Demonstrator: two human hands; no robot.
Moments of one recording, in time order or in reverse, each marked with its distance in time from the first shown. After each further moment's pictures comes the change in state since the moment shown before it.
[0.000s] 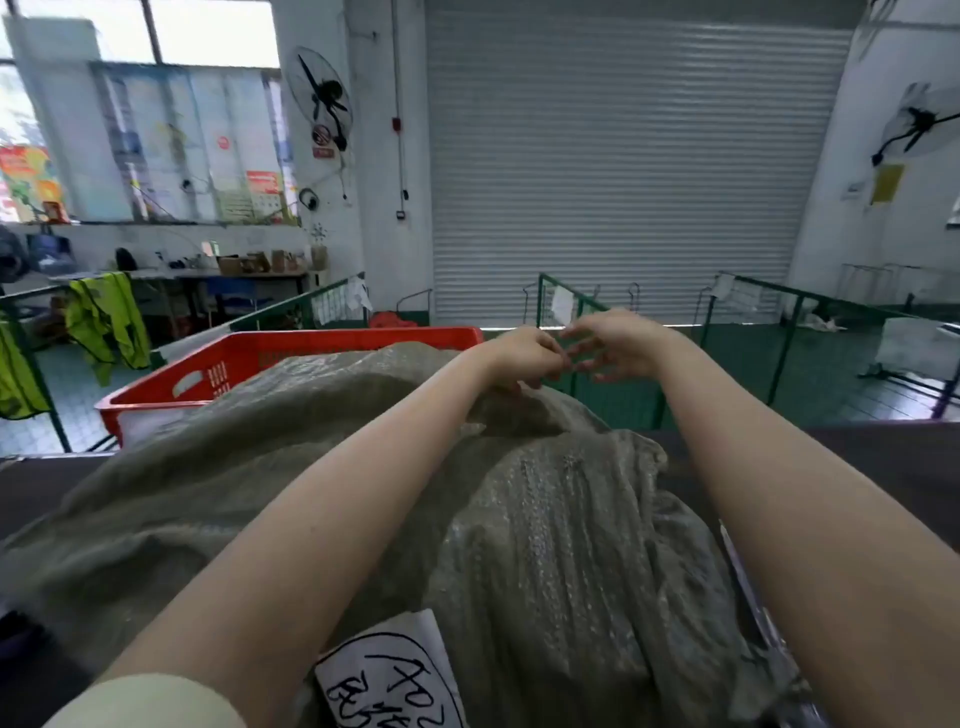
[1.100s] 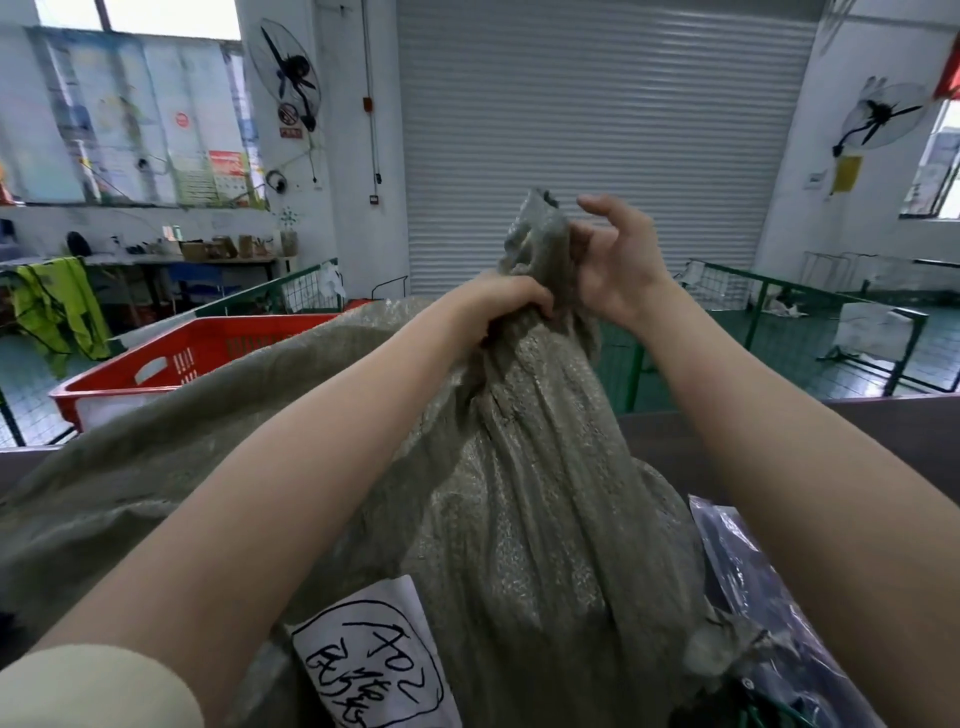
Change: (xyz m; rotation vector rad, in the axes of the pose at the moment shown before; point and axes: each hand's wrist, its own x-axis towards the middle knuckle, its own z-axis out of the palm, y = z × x) left_hand -0.010 0.026 -0.012 -0.485 0.171 -0.176; right_hand -0.043 -0.033 -0.007 0.629 -0.141 -0.405
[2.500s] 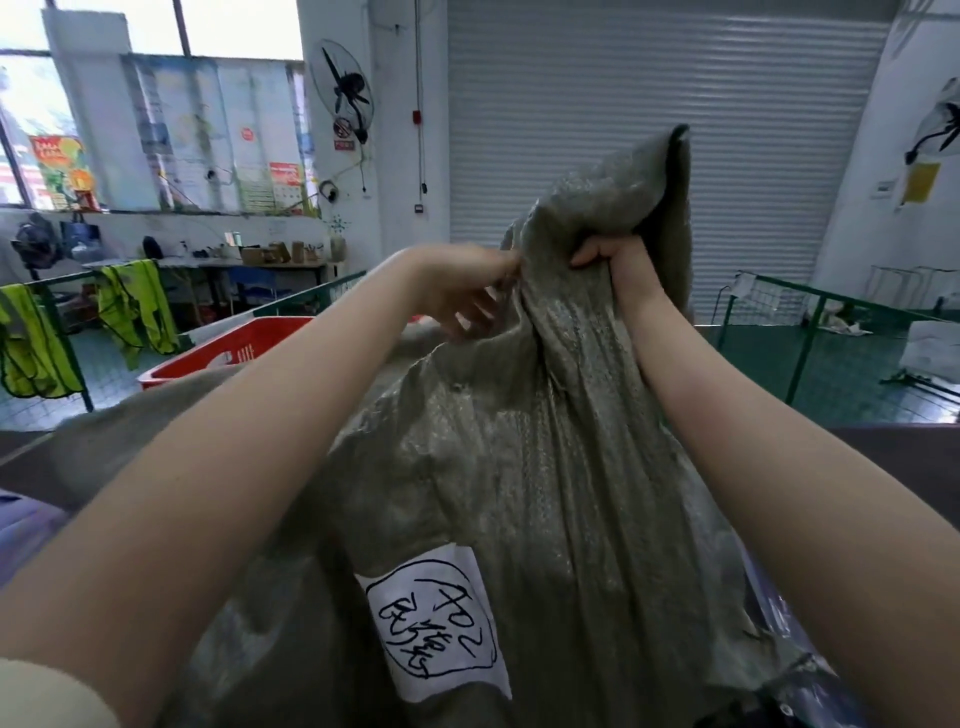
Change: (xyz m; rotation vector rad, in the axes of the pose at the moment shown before) left_hand -0.045 0.014 -0.073 0.294 -0.205 -0.080; right_hand -0.007 0.009 0.042 0.099 0.124 -0.042
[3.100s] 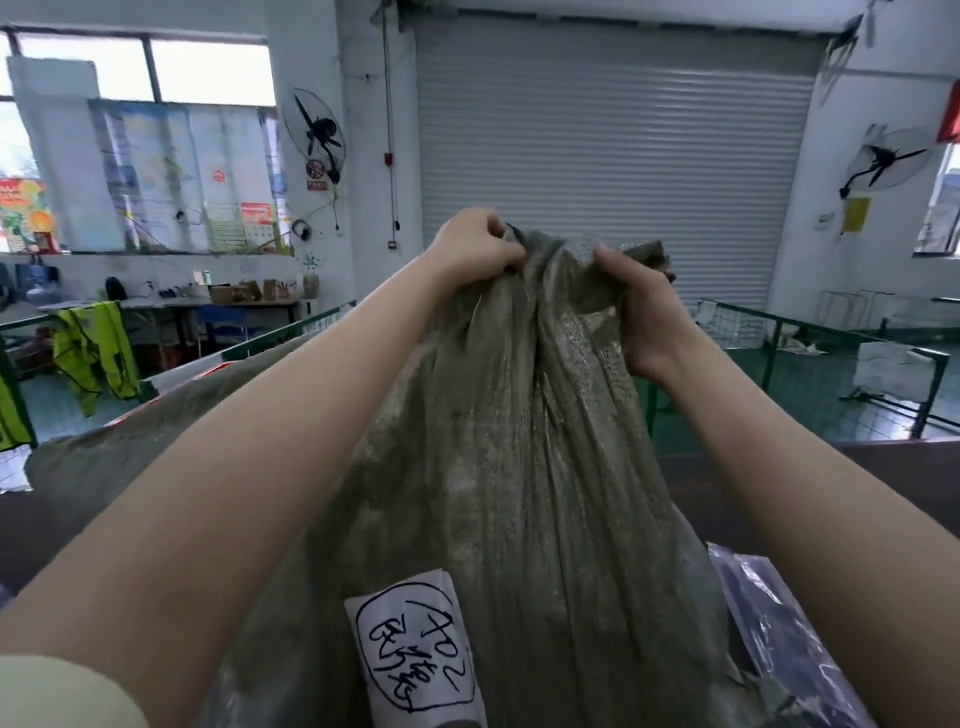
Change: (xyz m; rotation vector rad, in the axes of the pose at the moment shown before) left_hand 0.026 0.051 -0.005 0.143 0.564 0.438; right_hand -0.008 -0.028 -0.040 0.014 -0.224 0.023
